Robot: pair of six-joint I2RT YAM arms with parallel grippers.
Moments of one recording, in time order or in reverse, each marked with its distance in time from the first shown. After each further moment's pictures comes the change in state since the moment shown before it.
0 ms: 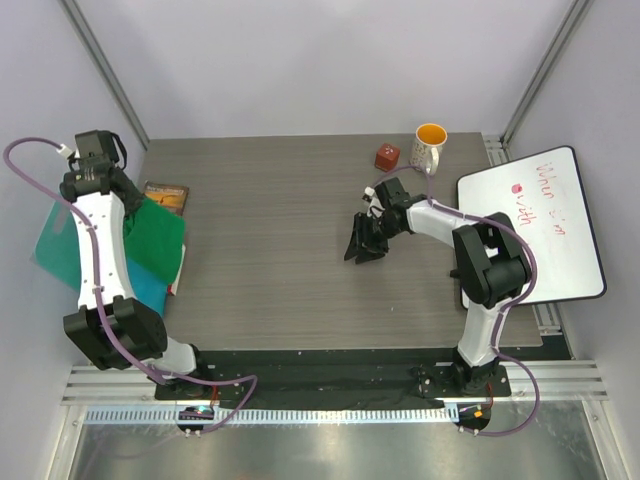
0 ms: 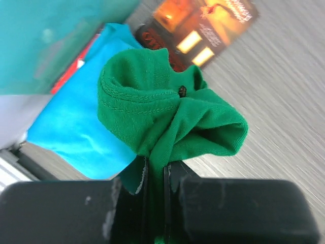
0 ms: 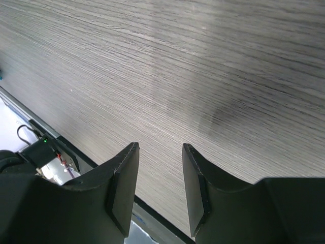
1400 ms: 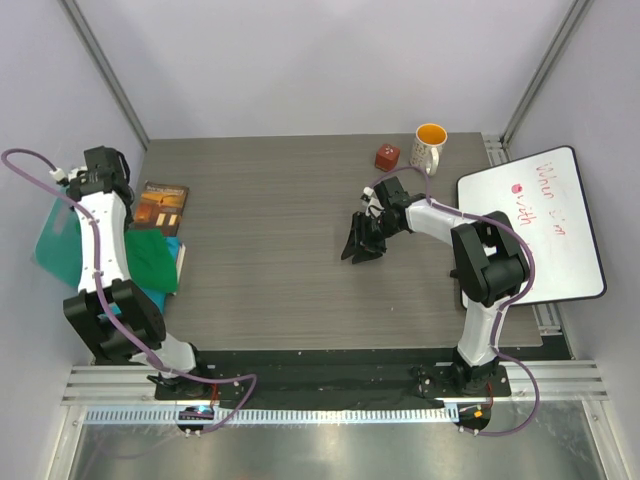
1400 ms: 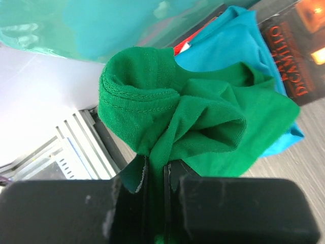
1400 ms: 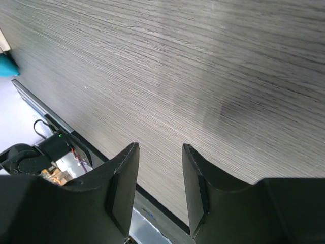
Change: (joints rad) left arm 0.045 0.037 -0.105 -0.063 -0.366 -0.037; right arm 0.000 0.019 0.015 0.001 -0.058 0.031
